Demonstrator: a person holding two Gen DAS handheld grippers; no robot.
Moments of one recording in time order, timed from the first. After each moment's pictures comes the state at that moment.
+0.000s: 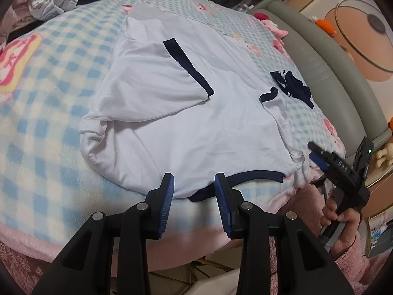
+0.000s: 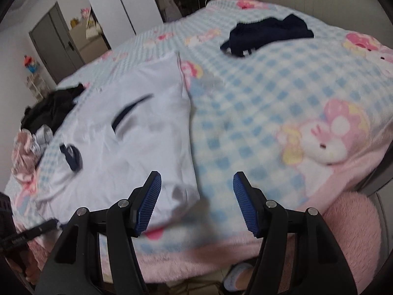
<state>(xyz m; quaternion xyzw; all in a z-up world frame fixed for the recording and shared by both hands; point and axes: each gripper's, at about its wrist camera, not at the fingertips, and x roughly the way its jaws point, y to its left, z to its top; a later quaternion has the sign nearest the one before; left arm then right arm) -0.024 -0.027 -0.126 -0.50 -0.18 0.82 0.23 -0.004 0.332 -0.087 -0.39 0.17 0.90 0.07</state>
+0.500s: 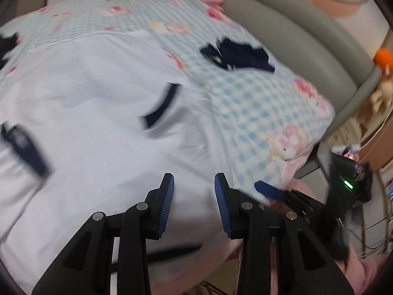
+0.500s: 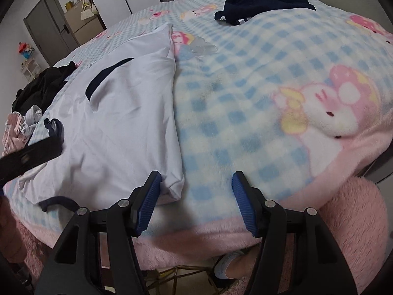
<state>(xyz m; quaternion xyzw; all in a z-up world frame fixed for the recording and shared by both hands) -0.070 0.186 -0.087 -0.49 -0.03 0.81 0.34 0.001 0.334 -0.133 -0.46 0.14 0.87 0.06</state>
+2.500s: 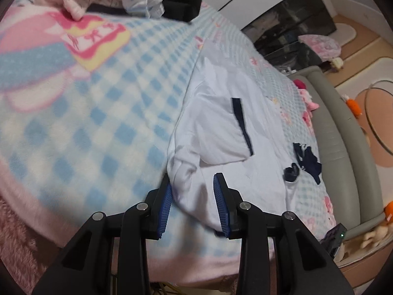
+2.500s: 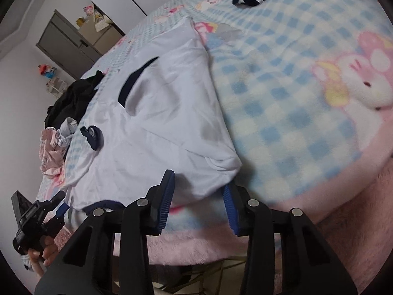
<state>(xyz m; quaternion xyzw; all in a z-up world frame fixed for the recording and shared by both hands) -0.023 -0.090 -0.137 -0.44 -0.36 0.82 0.09 -0.011 0.331 -0.127 -0.46 0.25 0.85 -0.03</state>
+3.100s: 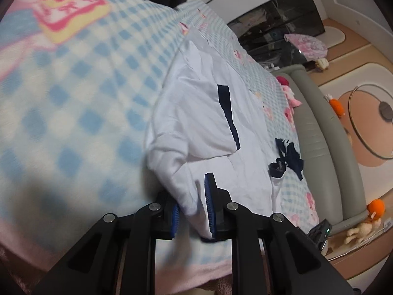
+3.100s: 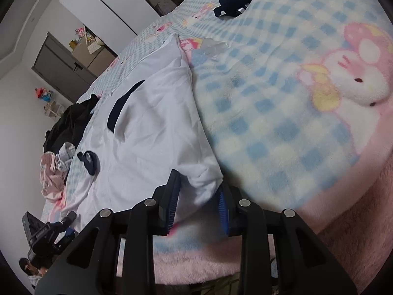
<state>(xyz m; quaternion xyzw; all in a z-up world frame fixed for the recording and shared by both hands) -0.039 -0.074 -0.156 -0.44 -0.37 0.80 0.15 -0.019 0.342 -0.133 -0.42 0.30 0.85 -0.01</state>
